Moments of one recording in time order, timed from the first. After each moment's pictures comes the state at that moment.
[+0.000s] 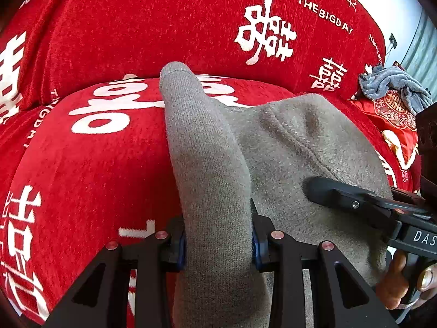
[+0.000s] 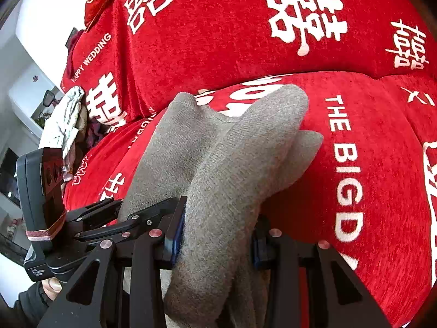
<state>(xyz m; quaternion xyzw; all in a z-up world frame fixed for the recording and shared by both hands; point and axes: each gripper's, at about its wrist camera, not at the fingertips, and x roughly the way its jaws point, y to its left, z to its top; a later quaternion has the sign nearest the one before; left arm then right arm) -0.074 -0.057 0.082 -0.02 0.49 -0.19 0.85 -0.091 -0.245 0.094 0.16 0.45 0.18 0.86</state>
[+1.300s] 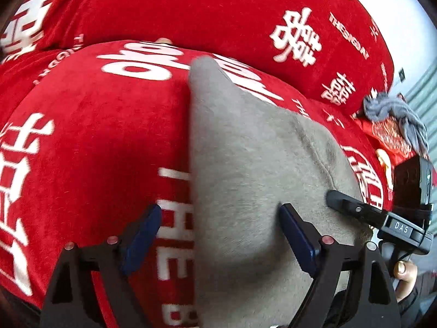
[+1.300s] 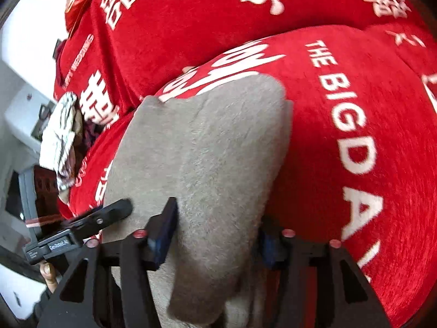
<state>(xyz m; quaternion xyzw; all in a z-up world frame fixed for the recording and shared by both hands) -0.095 0.025 0.050 -0.13 0.51 -0.18 0.83 -0.119 -0.275 0.038 0.24 0.48 0.16 0.83</state>
